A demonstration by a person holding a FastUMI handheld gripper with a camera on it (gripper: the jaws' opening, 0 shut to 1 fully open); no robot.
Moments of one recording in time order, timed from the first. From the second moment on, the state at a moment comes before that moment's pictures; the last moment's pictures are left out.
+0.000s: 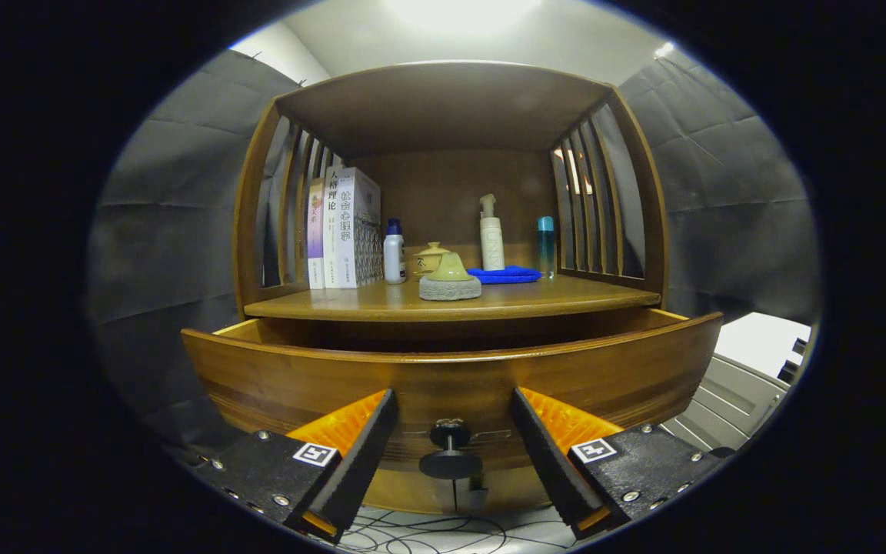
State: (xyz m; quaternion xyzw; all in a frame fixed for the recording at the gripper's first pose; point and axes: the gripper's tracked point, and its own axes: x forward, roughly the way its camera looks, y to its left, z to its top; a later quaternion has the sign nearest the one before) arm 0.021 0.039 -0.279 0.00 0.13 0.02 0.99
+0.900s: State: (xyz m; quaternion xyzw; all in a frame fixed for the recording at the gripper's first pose) arm 0.103 0.043 -0.298 0.01 0.14 0.00 0.99
